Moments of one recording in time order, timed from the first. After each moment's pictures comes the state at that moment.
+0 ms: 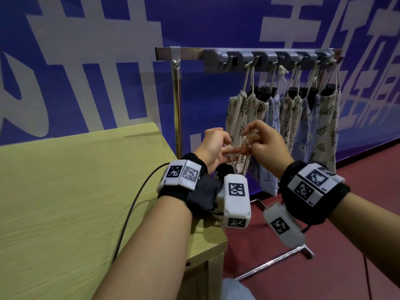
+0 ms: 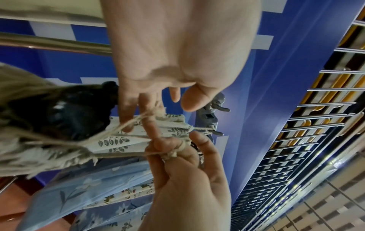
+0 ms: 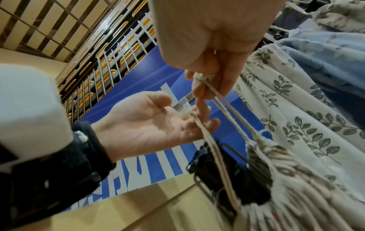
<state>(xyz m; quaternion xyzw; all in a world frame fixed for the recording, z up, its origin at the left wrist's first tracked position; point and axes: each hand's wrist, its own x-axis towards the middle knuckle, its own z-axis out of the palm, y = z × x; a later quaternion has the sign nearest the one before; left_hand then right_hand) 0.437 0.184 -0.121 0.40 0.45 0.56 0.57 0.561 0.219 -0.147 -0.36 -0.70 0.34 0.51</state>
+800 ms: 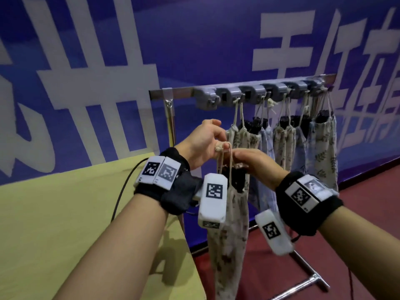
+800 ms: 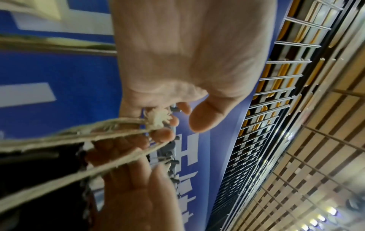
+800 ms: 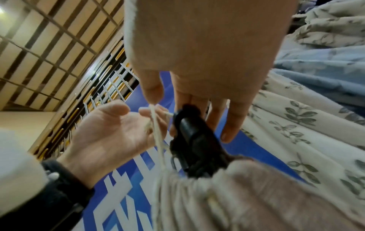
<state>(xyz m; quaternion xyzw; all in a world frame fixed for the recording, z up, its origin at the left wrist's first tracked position) 0.446 0.203 -0.031 0.48 0.44 0.54 0.53 0.580 0.255 -0.098 -0.31 -0.70 0.52 0.37</state>
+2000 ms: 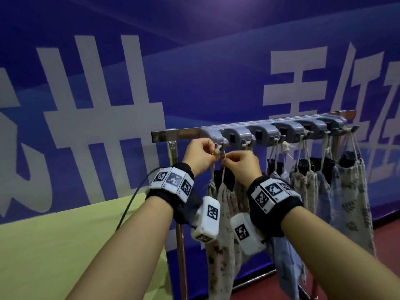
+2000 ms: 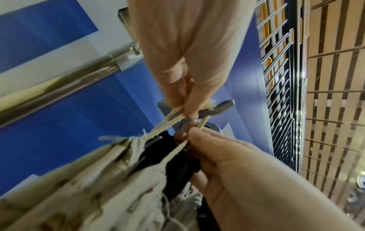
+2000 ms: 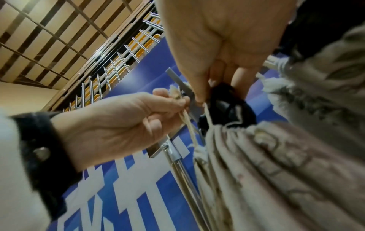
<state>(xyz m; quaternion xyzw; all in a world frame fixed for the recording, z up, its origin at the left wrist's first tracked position) 0.396 0.334 -0.013 0.63 0.55 0.52 0.17 0.520 0.367 -0.045 -0.43 -0.71 0.25 0.49</state>
